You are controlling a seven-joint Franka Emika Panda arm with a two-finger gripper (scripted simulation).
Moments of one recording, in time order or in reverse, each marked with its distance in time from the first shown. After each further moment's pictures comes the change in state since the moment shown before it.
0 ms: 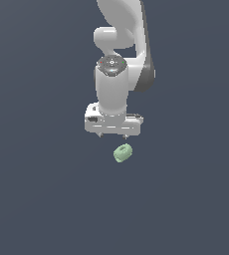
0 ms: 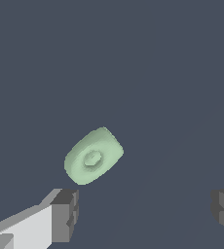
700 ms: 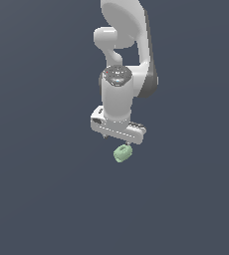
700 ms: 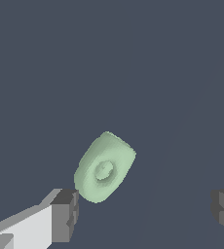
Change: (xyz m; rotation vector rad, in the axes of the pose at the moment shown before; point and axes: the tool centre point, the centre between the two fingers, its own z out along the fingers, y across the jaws) arm 0.001 -0.015 0.022 0.004 -0.008 0.267
